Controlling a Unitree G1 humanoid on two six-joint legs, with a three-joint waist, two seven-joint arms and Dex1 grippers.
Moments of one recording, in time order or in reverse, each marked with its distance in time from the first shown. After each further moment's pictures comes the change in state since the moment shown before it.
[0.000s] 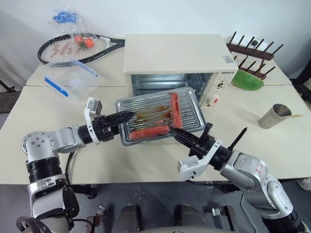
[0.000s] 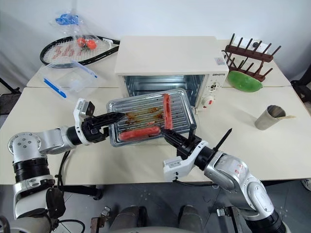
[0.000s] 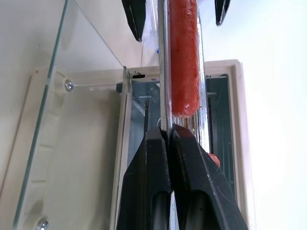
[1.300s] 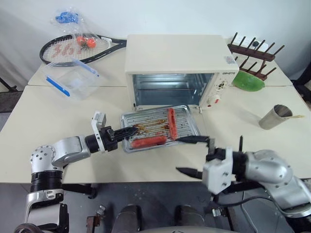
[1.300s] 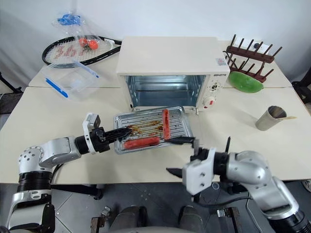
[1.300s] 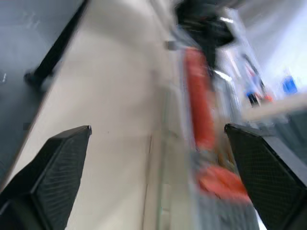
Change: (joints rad) left arm 0.166 0.074 -0.239 0.004 -0.554 -0.220 0.503; right arm 0.011 -0.219 -0.119 0.016 0.819 0.113 0.408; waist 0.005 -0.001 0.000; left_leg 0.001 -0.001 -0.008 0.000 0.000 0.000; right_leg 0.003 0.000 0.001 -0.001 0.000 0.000
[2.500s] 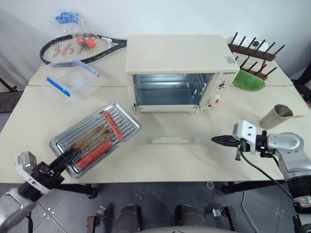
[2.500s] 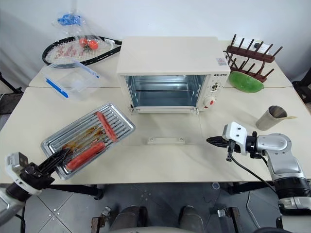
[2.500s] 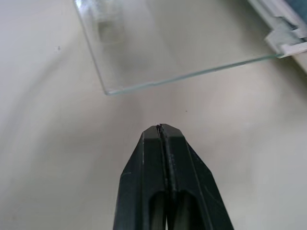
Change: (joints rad) left arm 0.695 -0.042 0.535 -0.337 0.001 -0.147 -0.240; right arm -0.268 0.004 -0.054 0.978 0.126 -0.053 0.317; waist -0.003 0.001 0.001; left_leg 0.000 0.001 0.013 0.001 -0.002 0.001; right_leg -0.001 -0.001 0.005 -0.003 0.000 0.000
